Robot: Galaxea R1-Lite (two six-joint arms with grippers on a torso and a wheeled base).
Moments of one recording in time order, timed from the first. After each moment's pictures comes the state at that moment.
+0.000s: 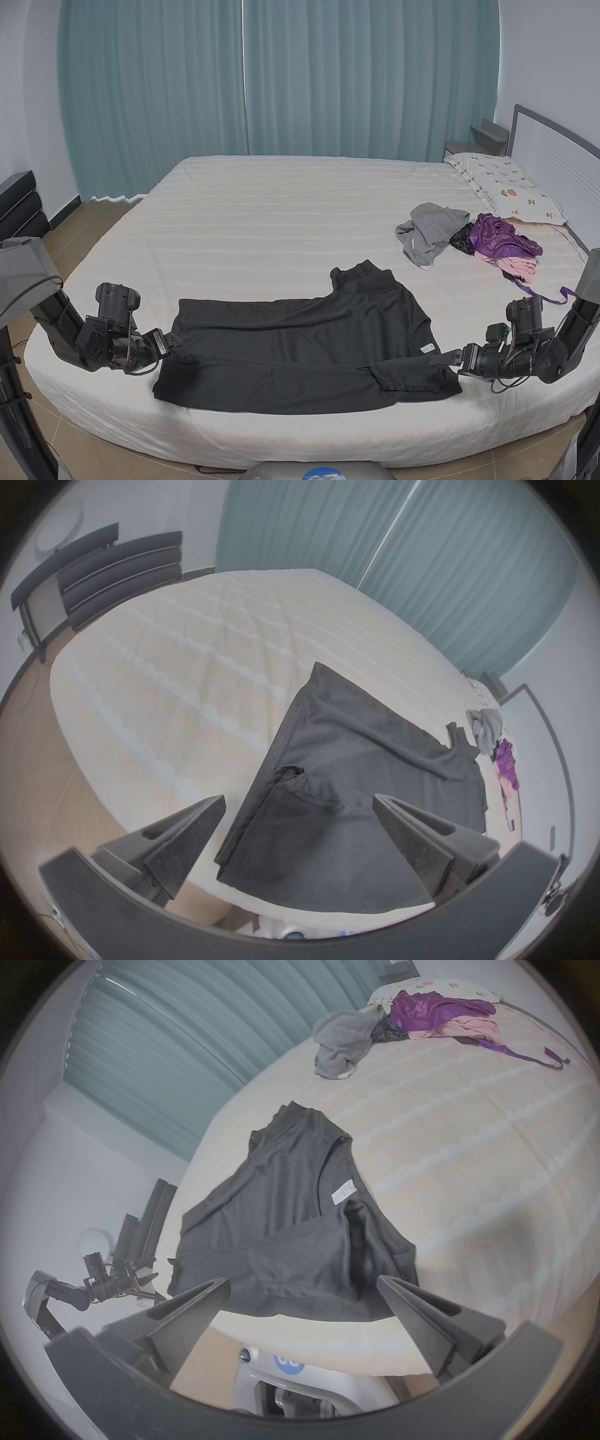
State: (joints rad) left arm -0.06 2.07 -0.64 -0.54 -0.01 -0.56; right arm 0.08 2.04 -0.42 -0.78 0.40 0.44
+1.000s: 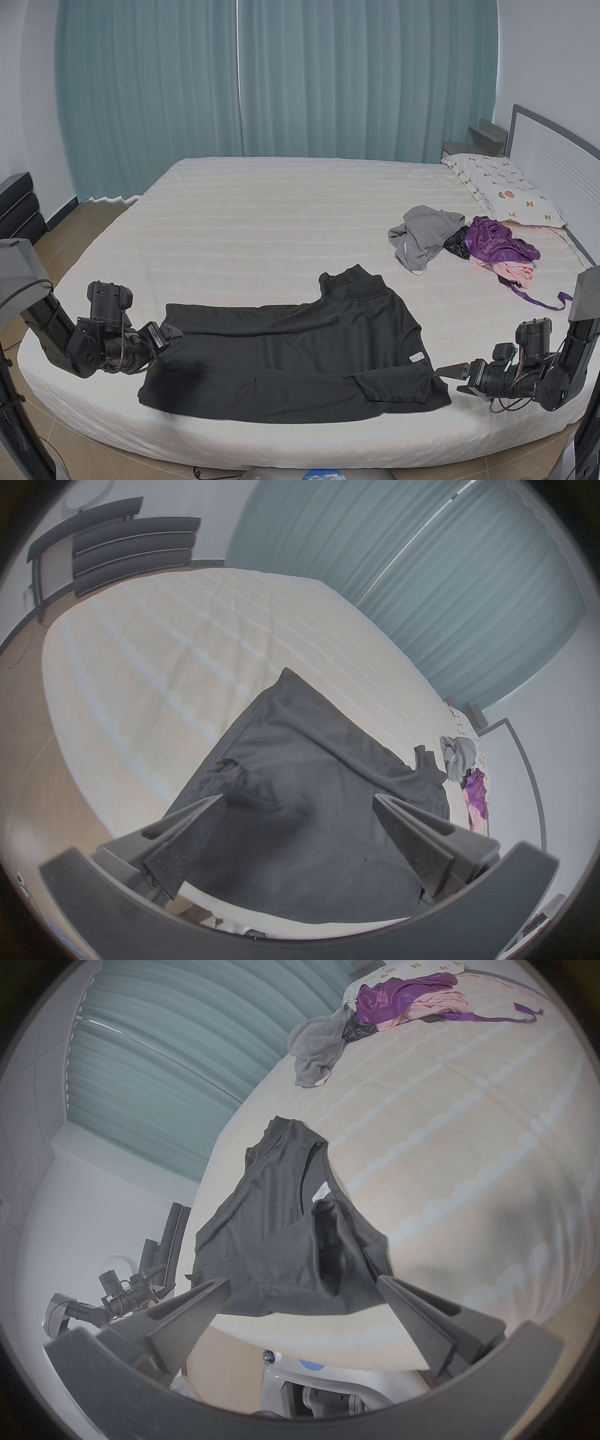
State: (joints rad) left arm -0.06 2.01 -0.57 -0.63 -0.07 -0.70; right arm 0.06 2.12 -0.18 -1.17 0.48 0.60
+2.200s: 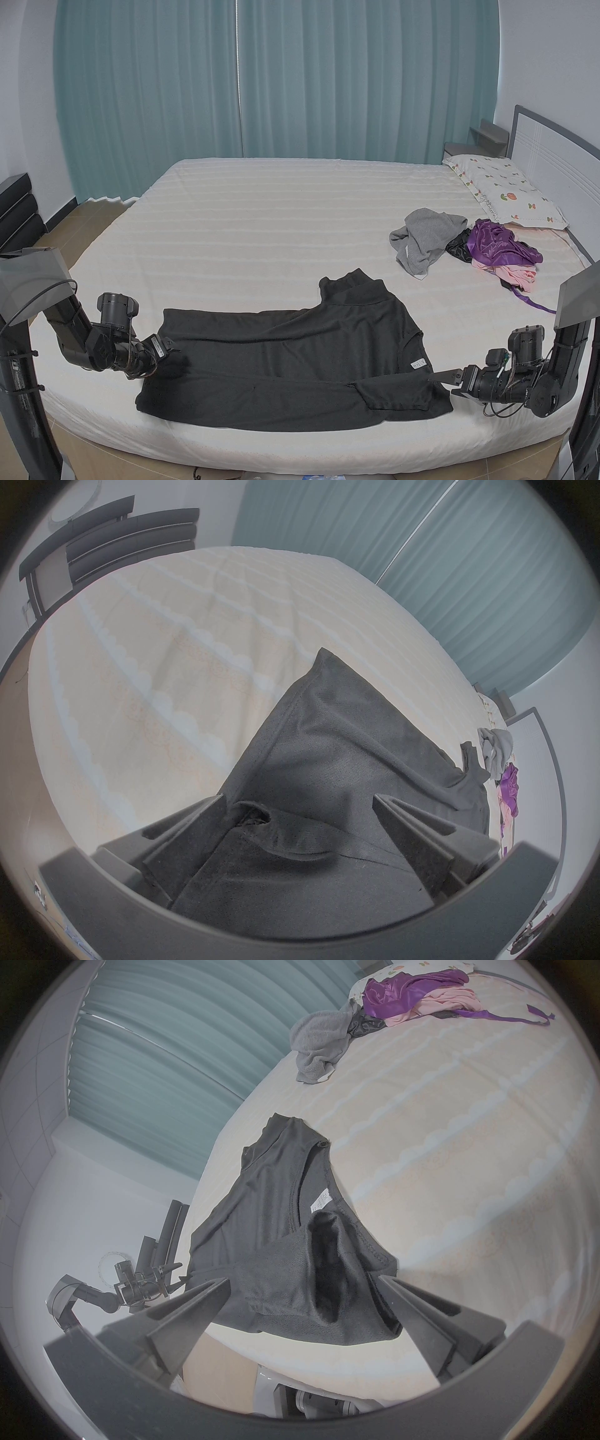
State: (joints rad) left arm 0.02 2.22 -0.70 -0.59 -0.08 -0.60; right arm 0.08 2.23 -0.17 -1.30 0.47 0.59
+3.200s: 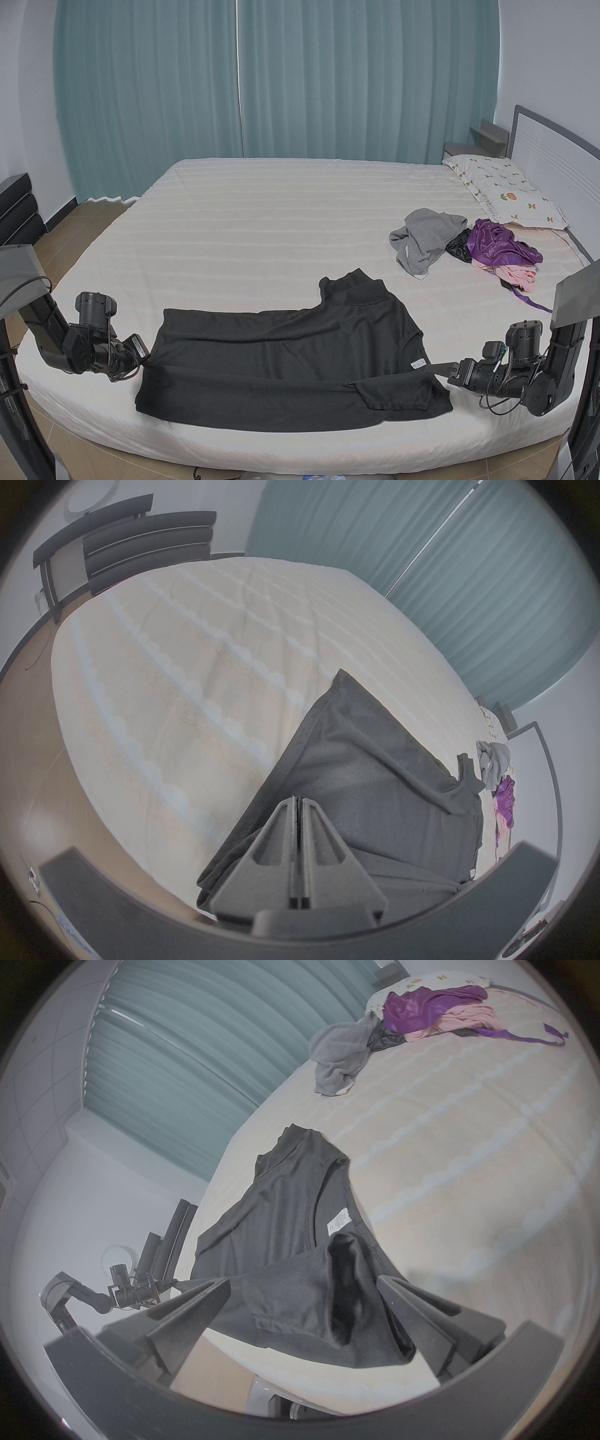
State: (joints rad) left arm 0.09 2.10 -0.59 -0.59 -0.09 -0.60; right arm 0.09 2.24 -0.20 -1.36 0.46 0.57
